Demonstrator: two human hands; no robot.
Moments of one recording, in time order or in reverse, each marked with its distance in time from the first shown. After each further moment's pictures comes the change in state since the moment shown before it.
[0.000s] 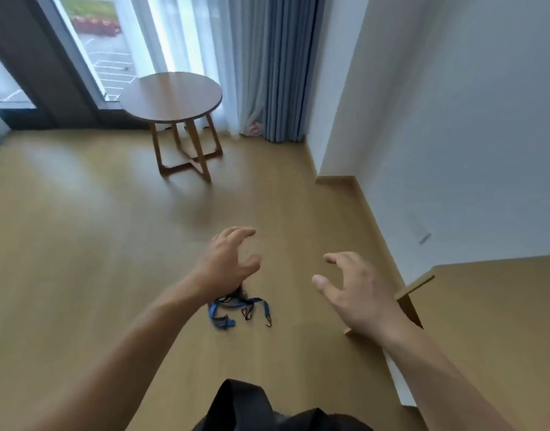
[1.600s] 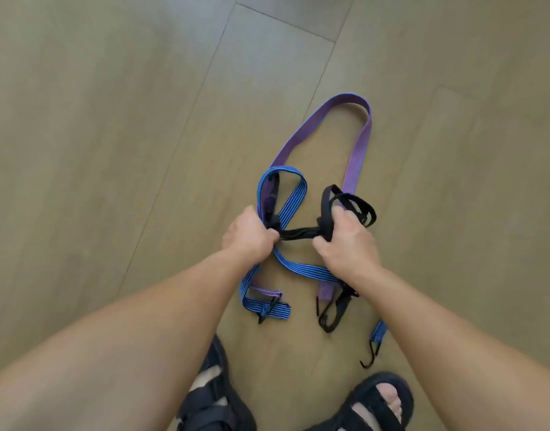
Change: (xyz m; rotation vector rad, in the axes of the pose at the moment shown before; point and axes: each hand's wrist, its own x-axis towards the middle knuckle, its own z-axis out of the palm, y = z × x) left_hand 0.326 -0.695 0.482 -0.263 -0.113 -1.200; right_hand 0.507 0.240 0.811 -0.141 -0.616 -0.002
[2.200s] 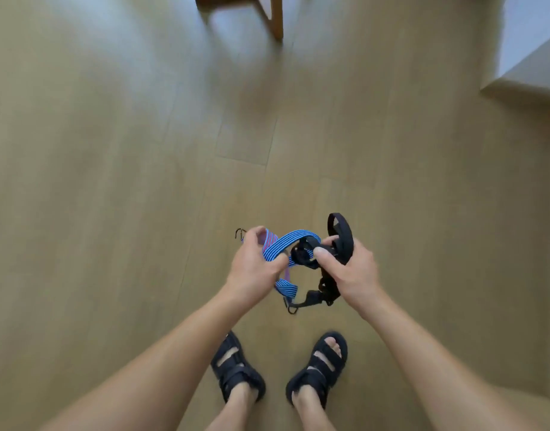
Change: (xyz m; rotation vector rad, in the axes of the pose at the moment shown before) left_hand -0.327 0.138 -0.180 -0.278 -0.067 0.426; right_hand -0.247 -0.095 -0.290 0.879 0.273 0.054
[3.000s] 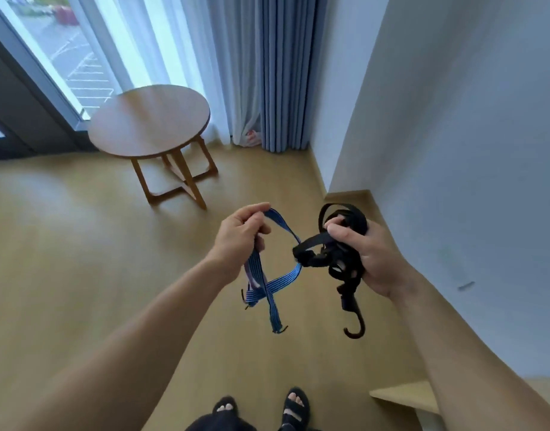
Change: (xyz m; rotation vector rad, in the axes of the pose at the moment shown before) left_hand -0.286 0.384 -0.033 -0.311 -0.257 0.465; right_hand -0.282 -0.314 -0.310 0.444 0.002 -0.343
